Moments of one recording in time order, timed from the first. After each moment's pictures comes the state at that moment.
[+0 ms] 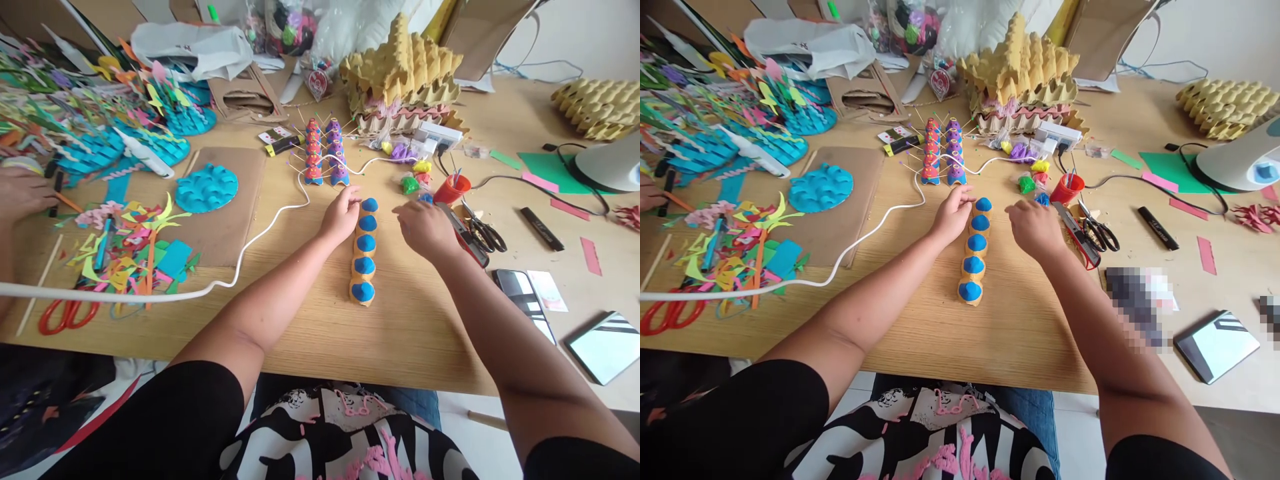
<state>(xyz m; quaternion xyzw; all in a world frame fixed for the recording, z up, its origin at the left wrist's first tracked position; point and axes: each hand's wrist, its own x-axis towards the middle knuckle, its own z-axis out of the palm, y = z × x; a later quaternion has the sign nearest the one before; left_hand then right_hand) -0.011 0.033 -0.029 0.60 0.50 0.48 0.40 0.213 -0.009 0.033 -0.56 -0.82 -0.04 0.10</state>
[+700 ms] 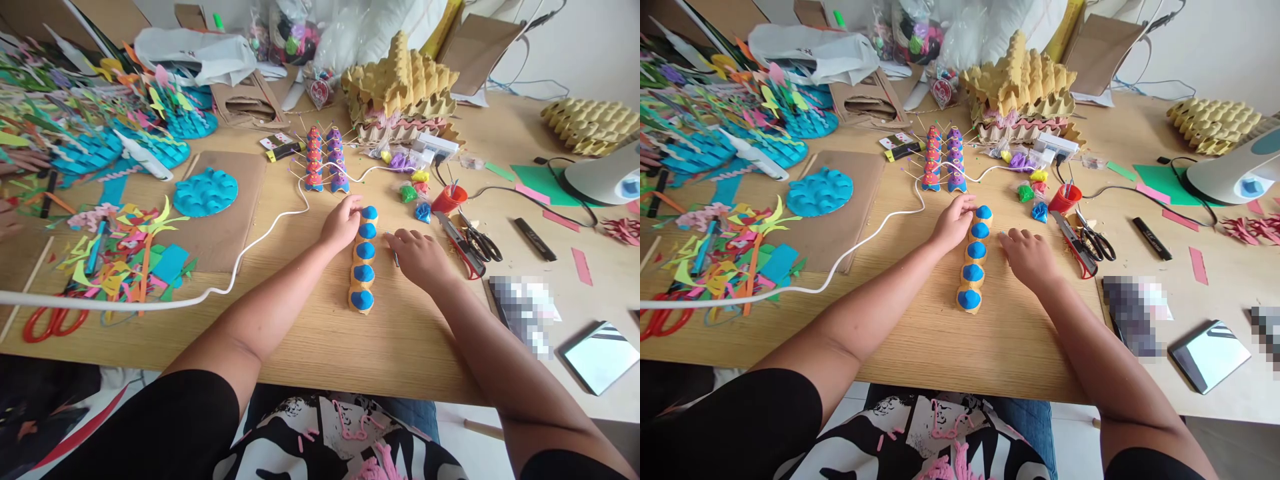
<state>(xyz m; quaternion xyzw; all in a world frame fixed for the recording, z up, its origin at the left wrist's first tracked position) -0.007 0.040 -0.042 0.62 0.49 0.47 0.40 0.201 -0.056 0.036 -0.54 -0.83 -0.06 -0.11</state>
